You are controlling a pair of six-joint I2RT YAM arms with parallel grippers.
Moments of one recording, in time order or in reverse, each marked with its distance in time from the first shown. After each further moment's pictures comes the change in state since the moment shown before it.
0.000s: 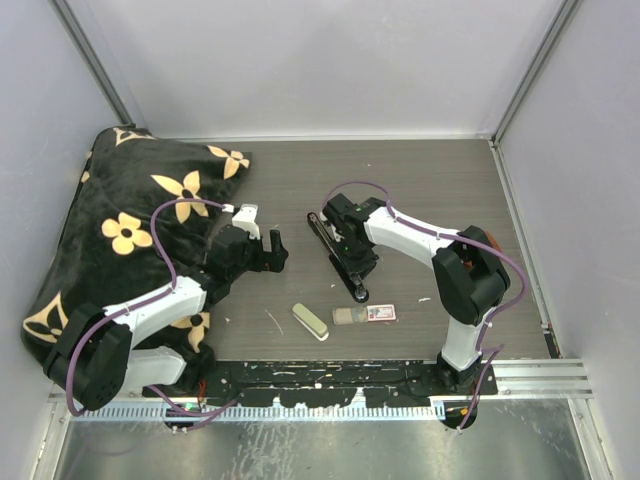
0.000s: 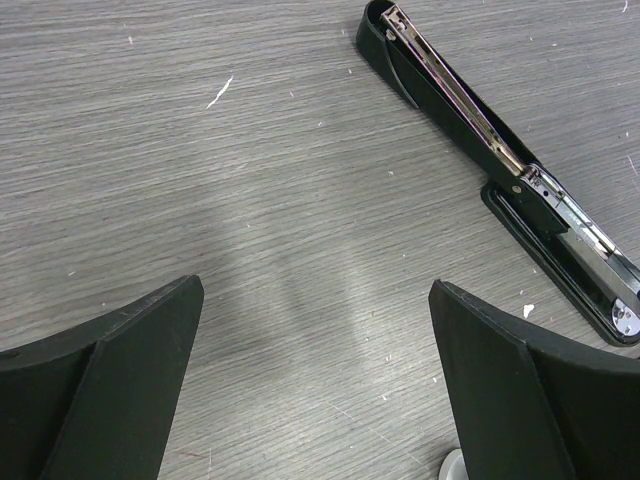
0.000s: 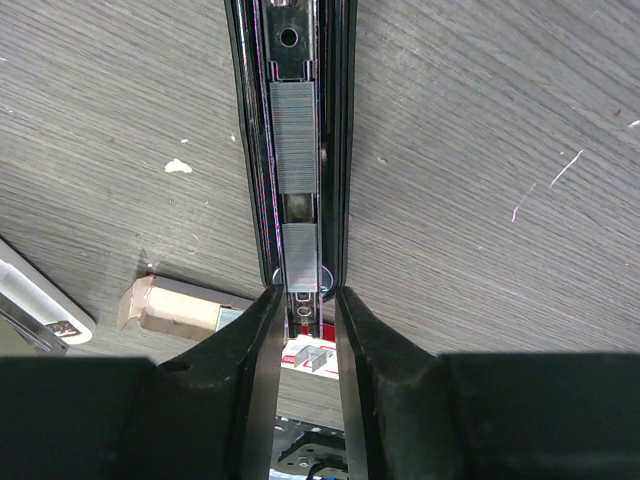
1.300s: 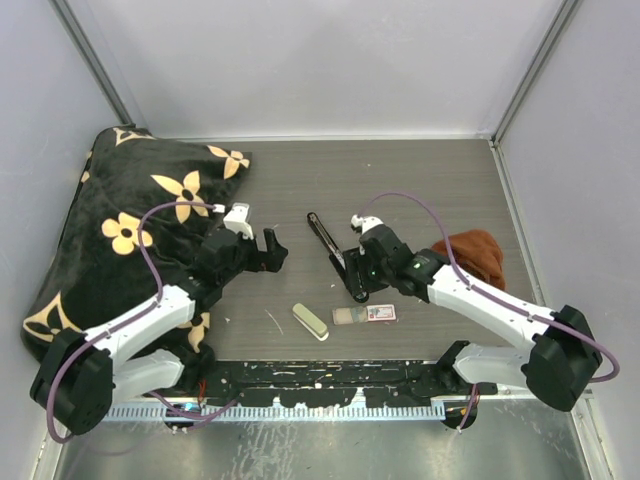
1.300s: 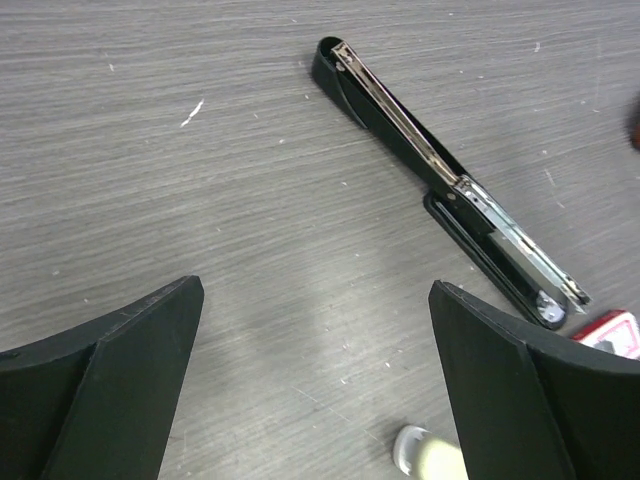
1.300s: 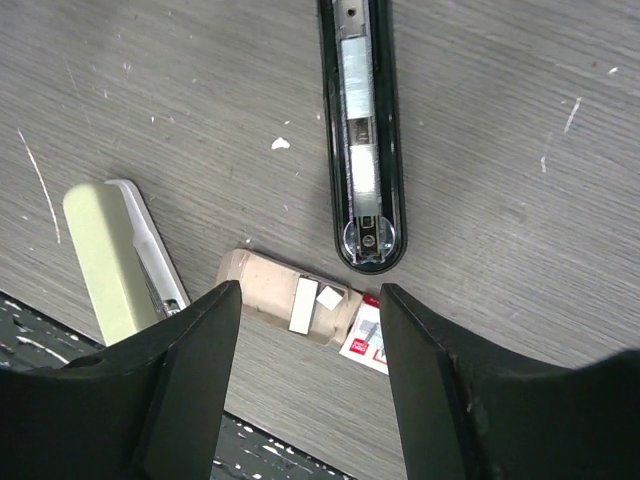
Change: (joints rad) left arm 0.000 -0.122 -0.013 -0.029 0.035 -0.034; right arm 0.061 -0.622 -0.473 0.385 0.019 0.215
